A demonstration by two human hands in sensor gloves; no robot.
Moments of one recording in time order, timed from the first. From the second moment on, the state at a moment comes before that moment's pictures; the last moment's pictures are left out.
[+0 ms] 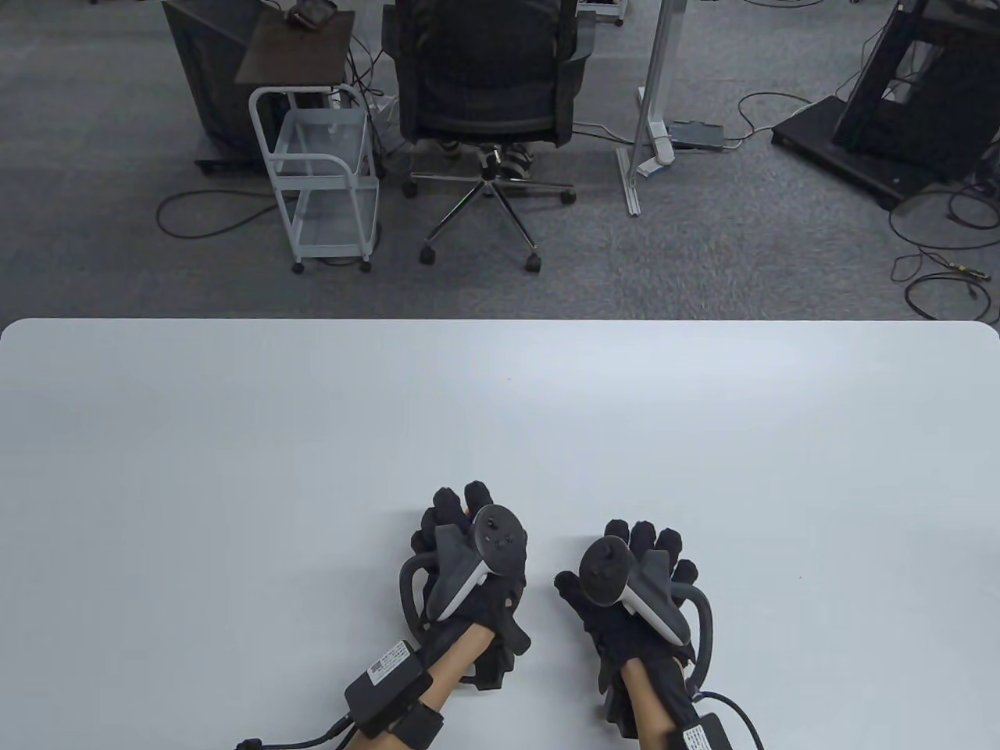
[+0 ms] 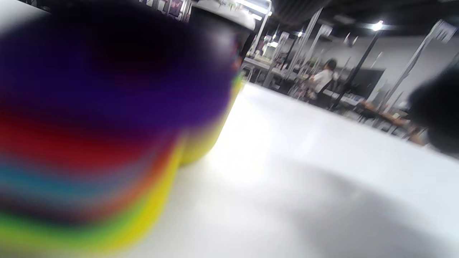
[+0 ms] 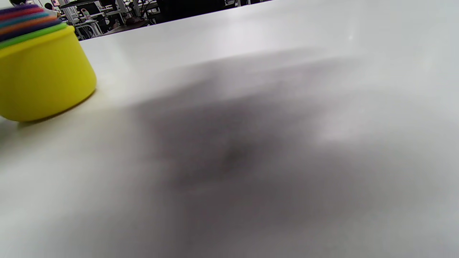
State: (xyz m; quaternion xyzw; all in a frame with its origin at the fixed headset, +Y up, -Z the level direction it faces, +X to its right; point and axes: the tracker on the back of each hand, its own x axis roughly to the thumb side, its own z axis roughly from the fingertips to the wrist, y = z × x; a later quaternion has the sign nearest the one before) left_hand -0.078 -0.695 -0.339 -0.05 -0.03 0.16 0.98; right_hand 0.107 -0.729 -0.306 -0.03 0.15 0.98 0.12
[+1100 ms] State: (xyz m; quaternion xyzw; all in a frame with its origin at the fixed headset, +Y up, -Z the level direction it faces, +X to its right) left_hand -0.229 -0.701 -0.306 -0.02 -0.13 0.00 0.99; right_hand 0.088 -0.717 -0.299 0.02 0.08 0.99 0.08
